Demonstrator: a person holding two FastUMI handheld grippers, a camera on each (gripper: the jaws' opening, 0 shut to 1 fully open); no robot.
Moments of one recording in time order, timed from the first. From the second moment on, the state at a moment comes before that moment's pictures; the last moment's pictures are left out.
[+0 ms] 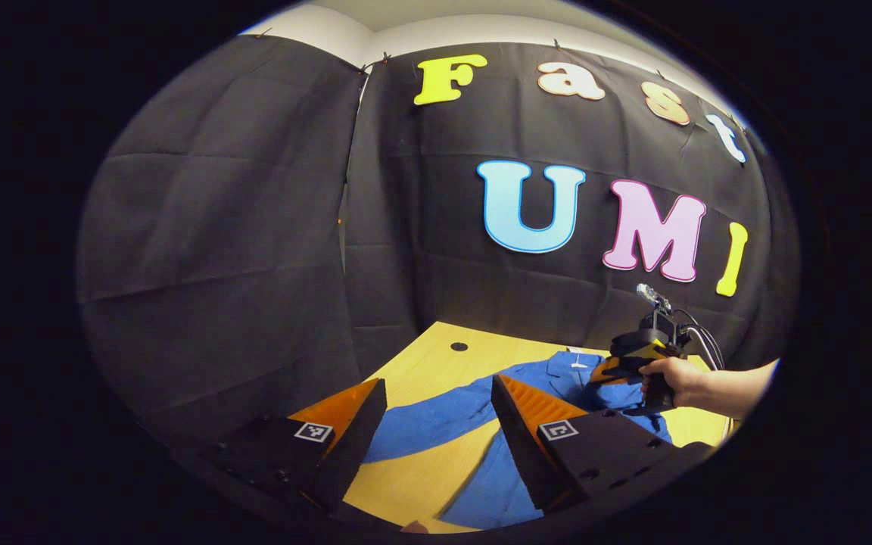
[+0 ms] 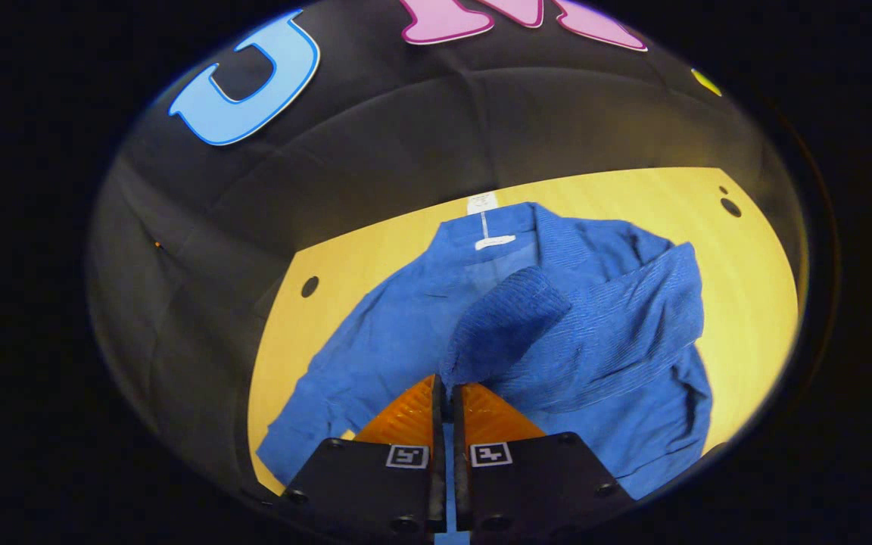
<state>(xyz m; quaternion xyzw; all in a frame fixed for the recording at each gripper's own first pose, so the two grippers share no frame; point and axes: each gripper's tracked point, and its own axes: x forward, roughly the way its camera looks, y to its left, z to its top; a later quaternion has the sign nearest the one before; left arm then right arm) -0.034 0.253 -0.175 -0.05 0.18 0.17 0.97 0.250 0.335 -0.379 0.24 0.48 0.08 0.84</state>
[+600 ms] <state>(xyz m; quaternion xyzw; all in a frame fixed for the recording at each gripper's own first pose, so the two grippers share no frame) -0.033 0.255 -0.193 -0.04 0.20 0.17 0.96 0.254 0.400 -0.406 0.31 0.49 0.10 0.81</state>
